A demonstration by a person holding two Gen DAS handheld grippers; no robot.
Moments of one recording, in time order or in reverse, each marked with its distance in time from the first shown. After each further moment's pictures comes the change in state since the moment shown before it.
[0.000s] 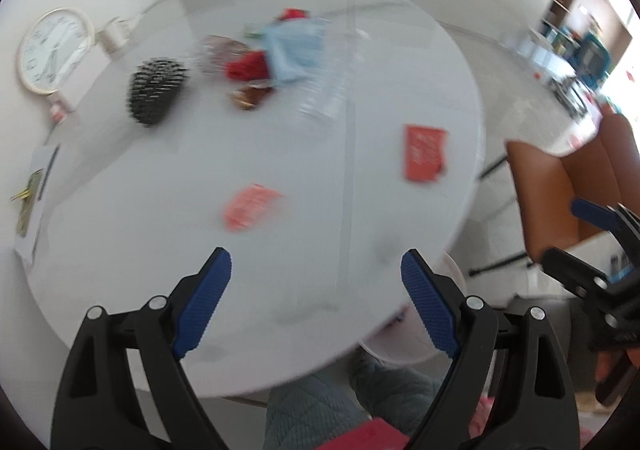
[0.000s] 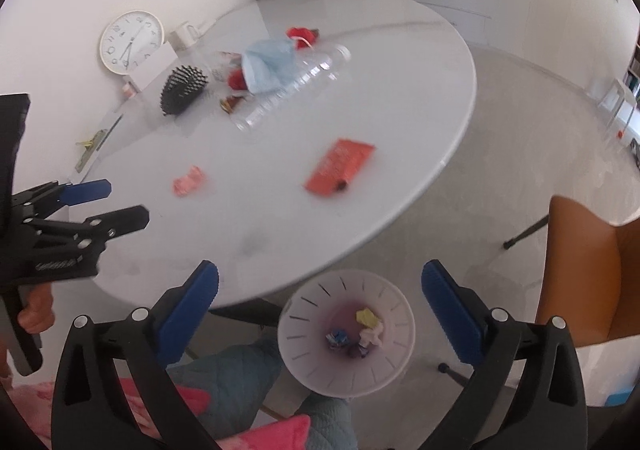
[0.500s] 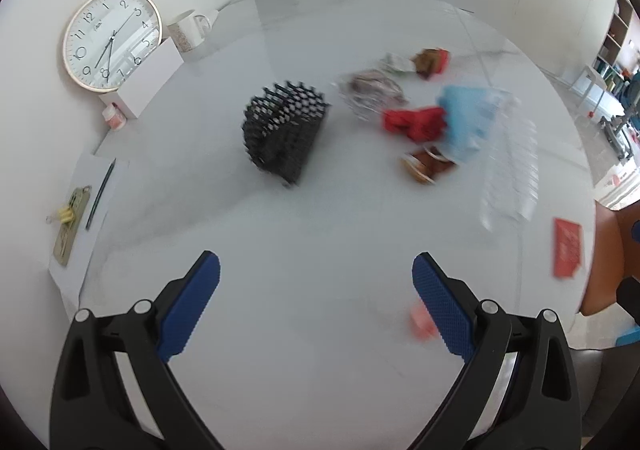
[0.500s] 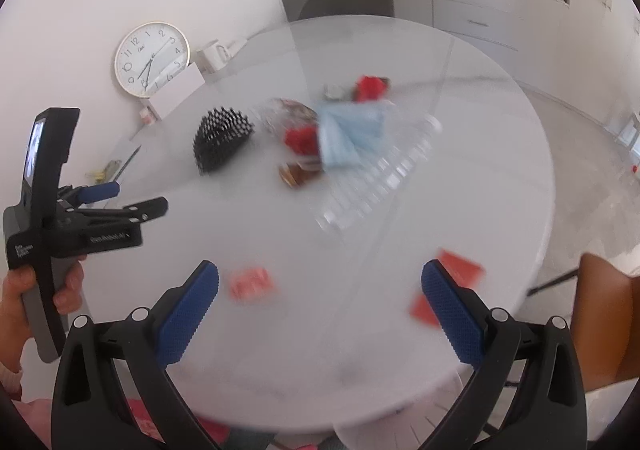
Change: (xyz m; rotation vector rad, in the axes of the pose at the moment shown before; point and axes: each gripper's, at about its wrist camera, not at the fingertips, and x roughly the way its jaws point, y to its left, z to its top) left arm 0.054 0.175 0.086 -0.085 -0.038 0.133; right arm 0.077 0.116 0.124 -0.043 -0.073 0.016
